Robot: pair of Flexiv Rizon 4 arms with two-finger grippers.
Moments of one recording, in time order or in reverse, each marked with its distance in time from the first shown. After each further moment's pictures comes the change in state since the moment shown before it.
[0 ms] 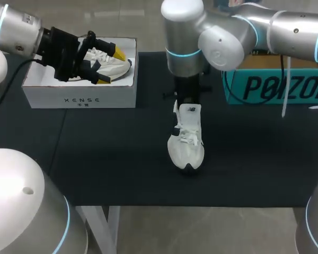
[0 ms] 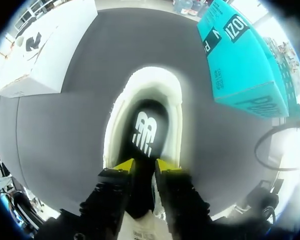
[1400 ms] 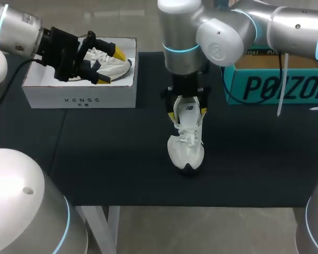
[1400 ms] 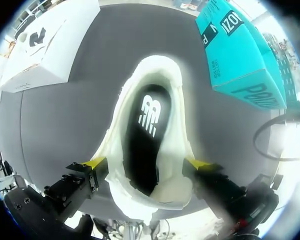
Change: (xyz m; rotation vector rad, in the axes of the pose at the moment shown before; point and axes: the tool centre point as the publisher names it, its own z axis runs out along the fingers) left arm 0.000 0.000 0.000 0.000 0.000 0.000; right arm 0.008 -0.025 -0.020 0.055 0.005 0.011
